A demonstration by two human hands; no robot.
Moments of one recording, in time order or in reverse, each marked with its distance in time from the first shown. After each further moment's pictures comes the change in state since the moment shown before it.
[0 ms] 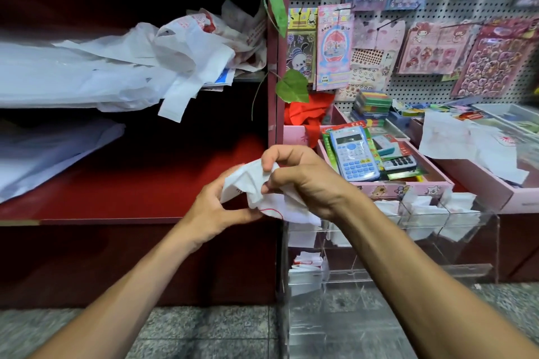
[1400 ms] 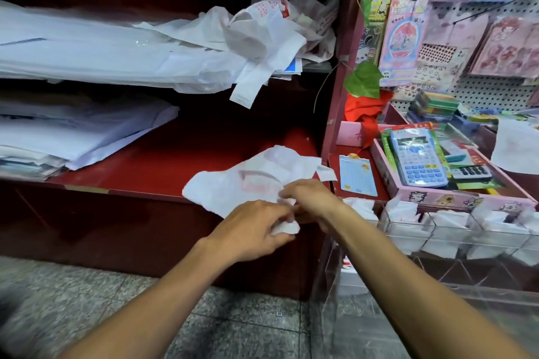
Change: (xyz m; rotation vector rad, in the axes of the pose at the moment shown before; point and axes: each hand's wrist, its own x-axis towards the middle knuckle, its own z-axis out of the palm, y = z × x) left_hand -0.035 -0.036 -0.034 0.879 -0.126 0.137; right_hand 0.068 0.095 0.048 -0.361 0.380 0.508
